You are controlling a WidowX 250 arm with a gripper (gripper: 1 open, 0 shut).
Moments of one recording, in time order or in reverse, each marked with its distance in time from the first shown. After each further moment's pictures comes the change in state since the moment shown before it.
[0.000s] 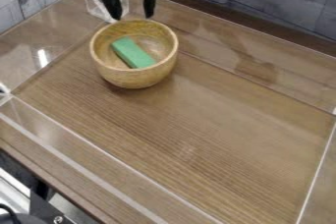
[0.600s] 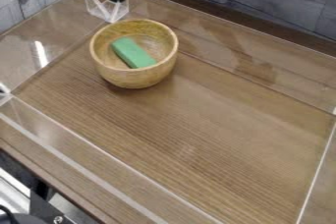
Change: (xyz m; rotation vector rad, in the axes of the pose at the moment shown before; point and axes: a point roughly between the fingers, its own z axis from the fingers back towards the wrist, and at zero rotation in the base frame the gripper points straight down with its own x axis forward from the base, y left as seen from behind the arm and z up) arm 0.010 0.011 0.014 -0.008 -0.026 -0.044
